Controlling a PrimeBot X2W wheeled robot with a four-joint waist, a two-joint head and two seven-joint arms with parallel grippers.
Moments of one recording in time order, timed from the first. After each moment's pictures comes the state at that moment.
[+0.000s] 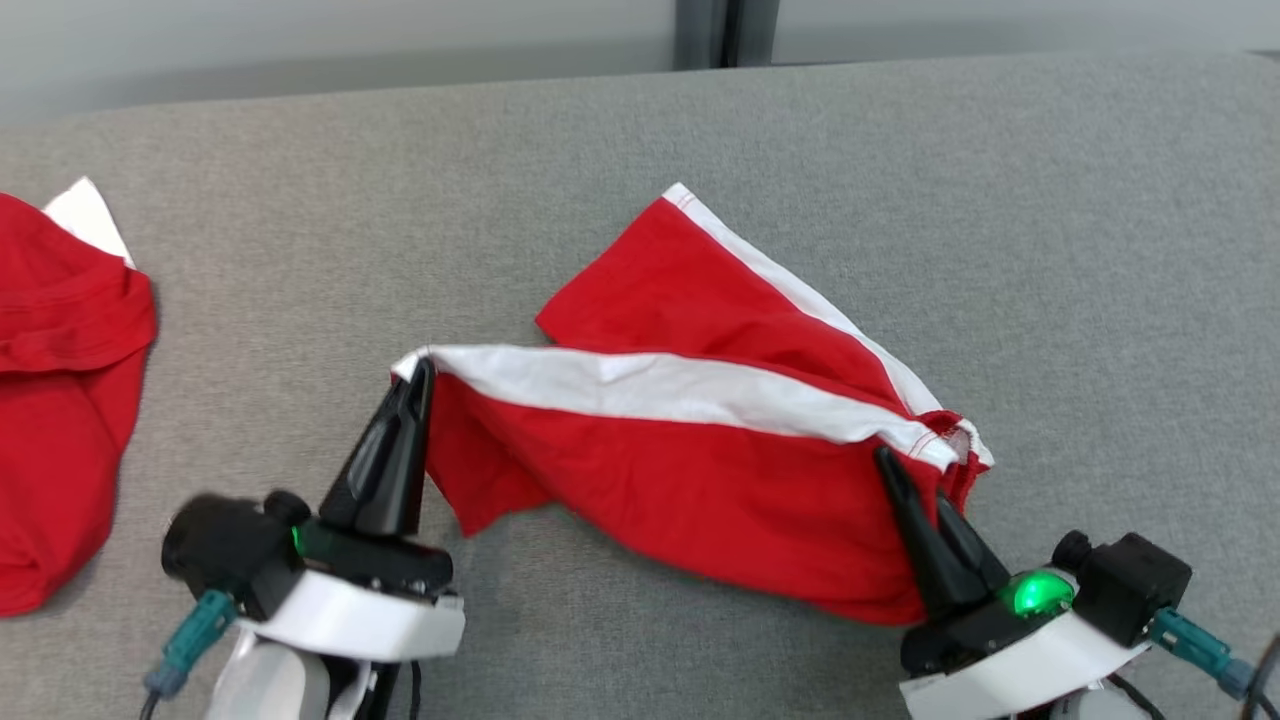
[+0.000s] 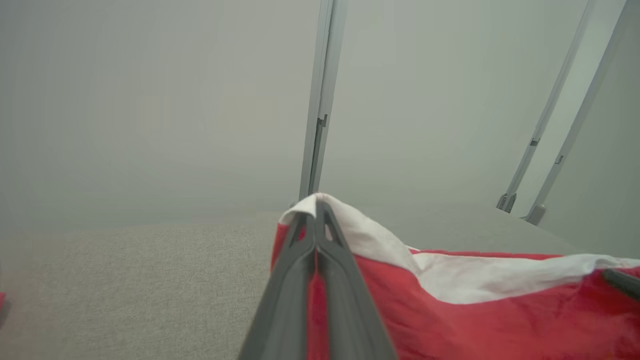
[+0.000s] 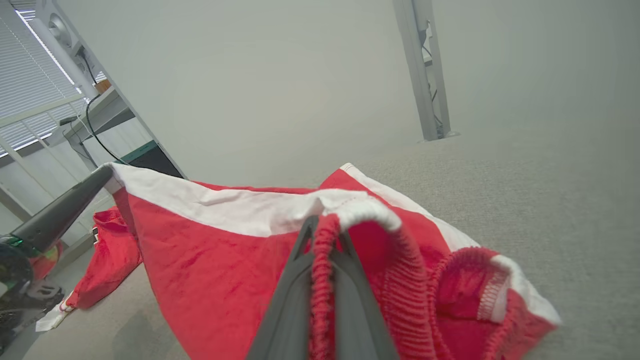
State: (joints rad) left arm -0.11 0.11 -0.17 -0.01 -0.27 -0.12 -0.25; right arm -0.08 -0.17 0.39 0.02 0.52 0.13 -0.26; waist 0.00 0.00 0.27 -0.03
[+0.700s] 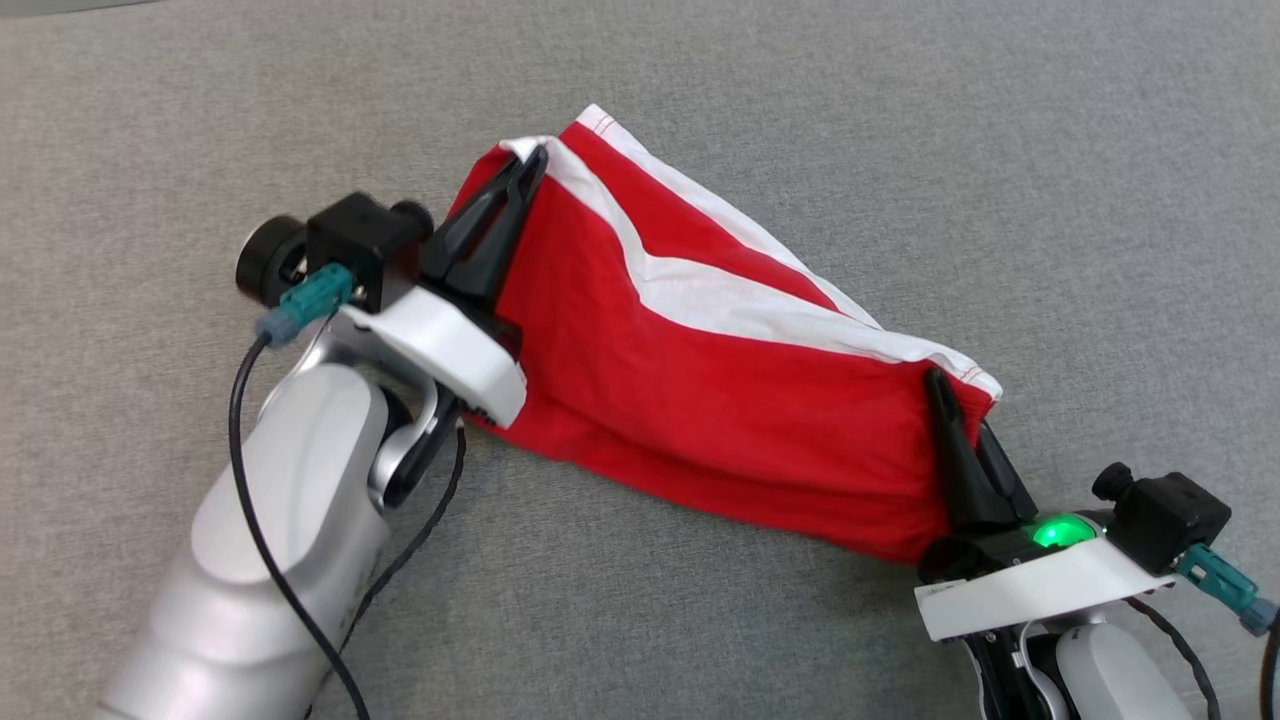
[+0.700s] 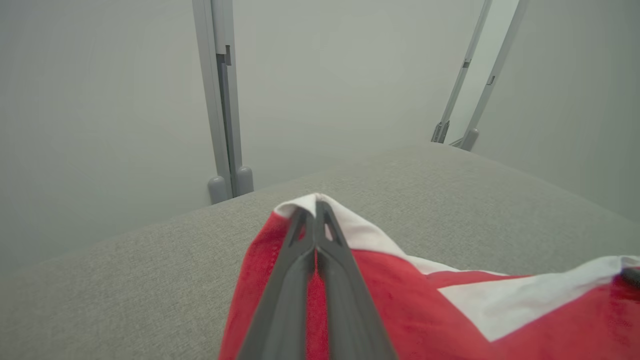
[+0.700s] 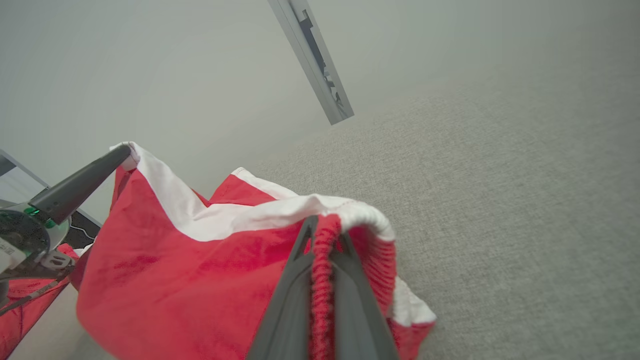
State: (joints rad) left arm -0.67 0.18 -0.47 0.38 -0.40 -0.13 -0.14; right arm -0.17 -0.05 0.24 0.13 0.54 0.13 -0.26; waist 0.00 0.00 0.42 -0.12
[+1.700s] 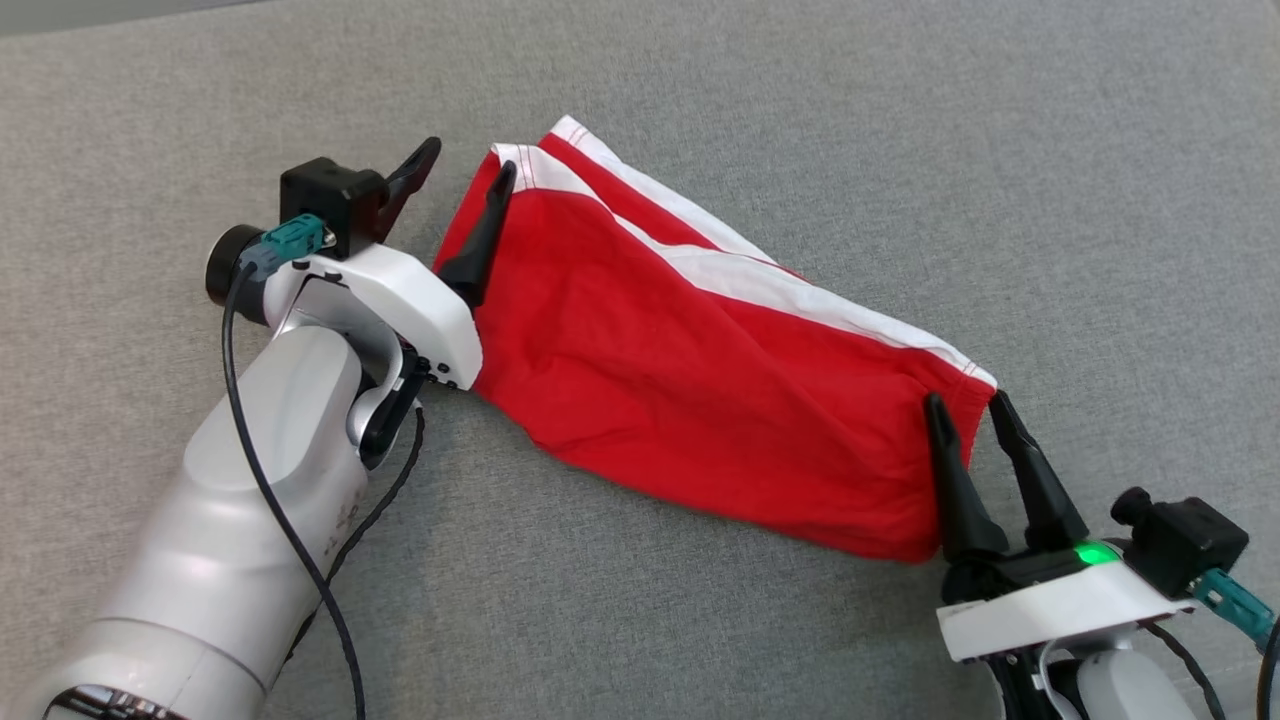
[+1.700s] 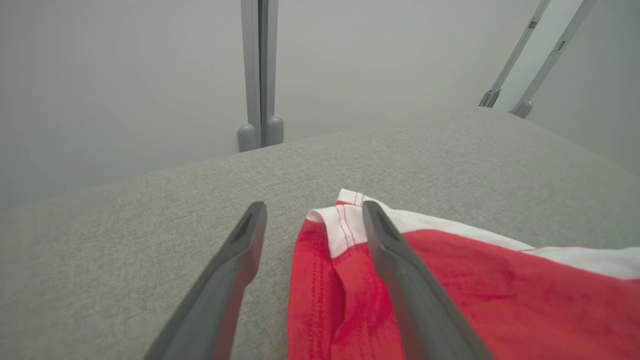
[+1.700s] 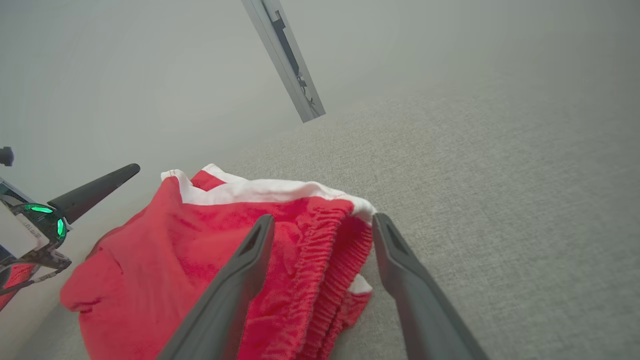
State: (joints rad) left arm -0.91 0.16 -0.66 0.88 -0.61 -0.12 -0.25; right arm -0.15 -0.05 0.20 0.14 0.51 0.13 -0.26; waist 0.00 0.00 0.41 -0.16
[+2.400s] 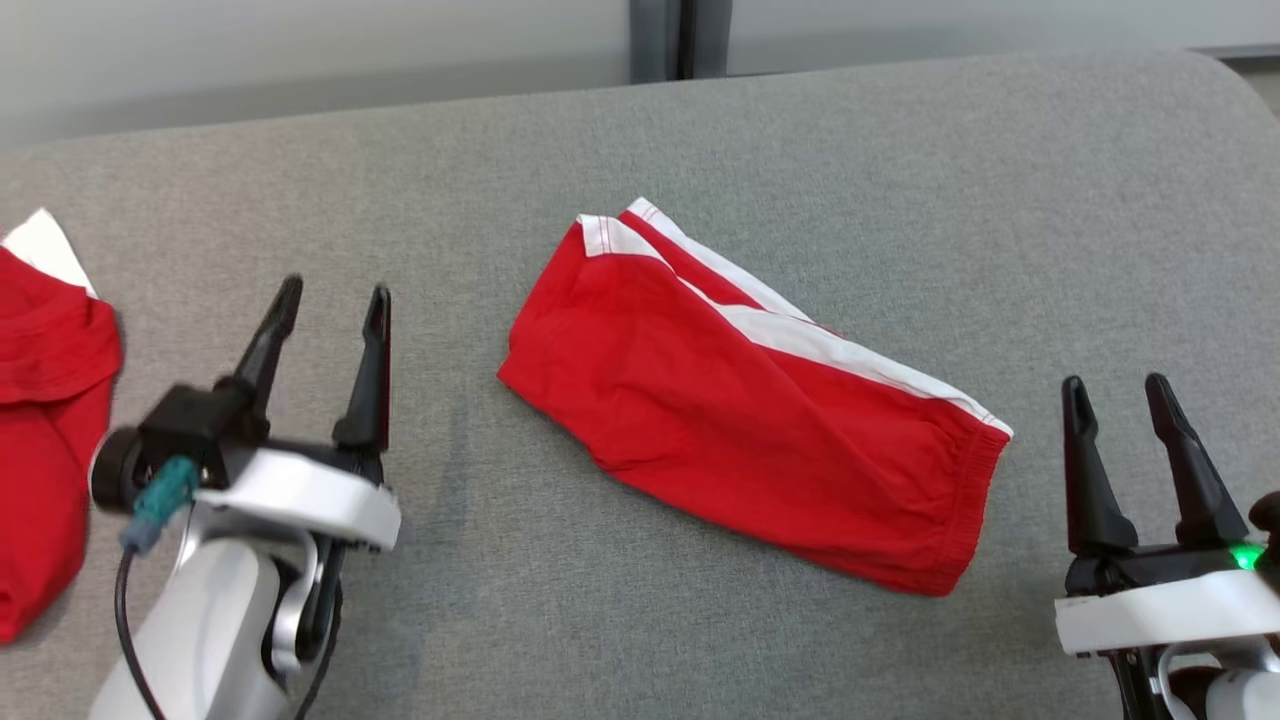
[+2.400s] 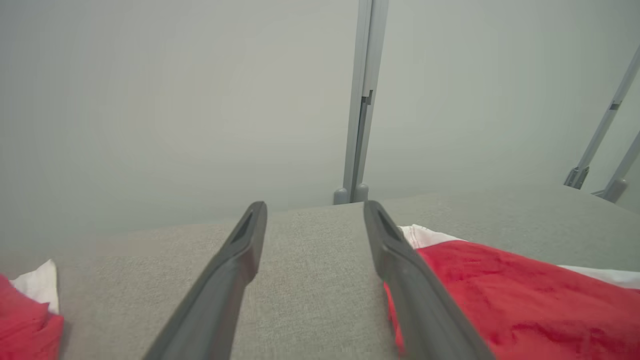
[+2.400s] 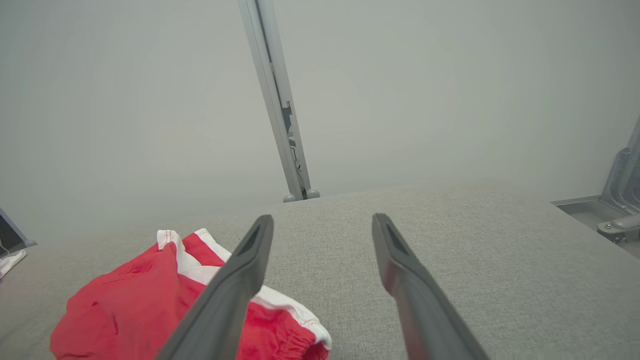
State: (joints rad) left arm -0.39 0.30 -0.36 0.27 -0.48 0.09 -0.26; right arm -0.06 -0.05 -0.03 -0.05 0.28 0.13 -0.16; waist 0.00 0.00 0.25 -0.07
